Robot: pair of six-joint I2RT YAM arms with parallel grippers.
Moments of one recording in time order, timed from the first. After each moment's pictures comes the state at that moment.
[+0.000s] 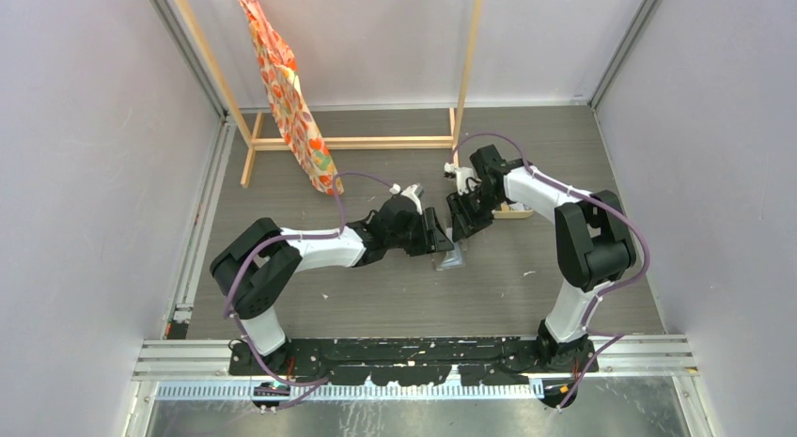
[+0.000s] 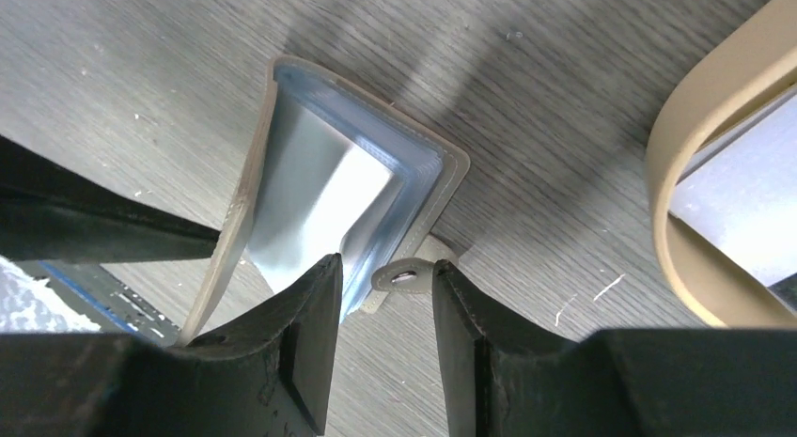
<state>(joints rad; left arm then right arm) -0.87 1.73 0.90 0.23 0.17 -0.95 0.34 1.79 1.19 -0.71 -0.45 -0.11</state>
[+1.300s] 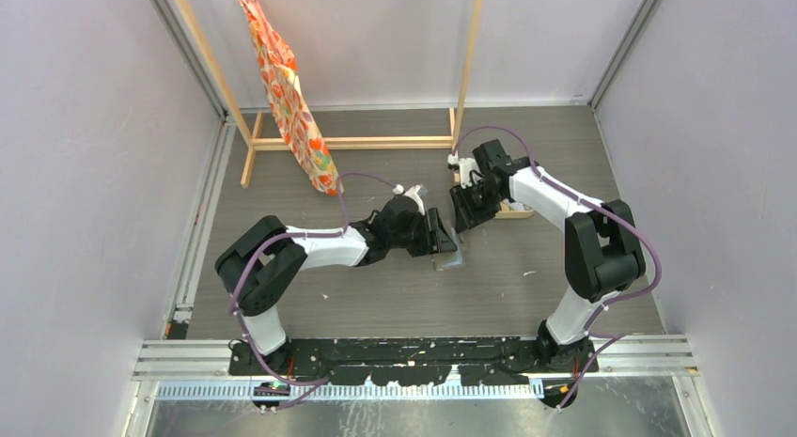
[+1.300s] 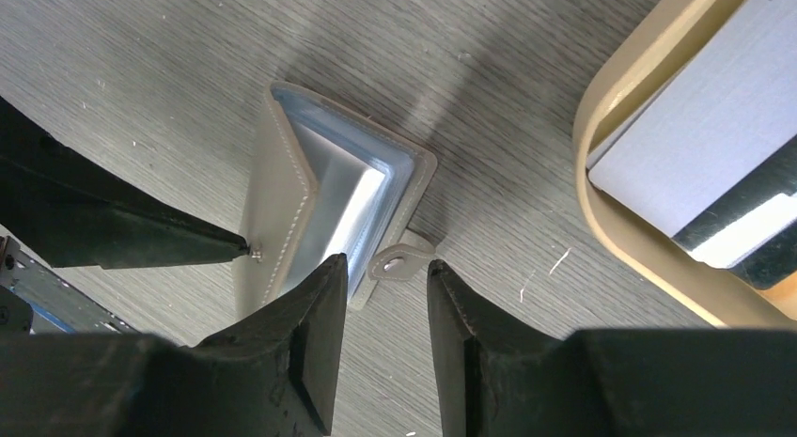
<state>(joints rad) -0.87 1.75 0.91 0.26 0.20 -0.94 0.35 1.71 1.19 -0.69 -0.35 -0.08</state>
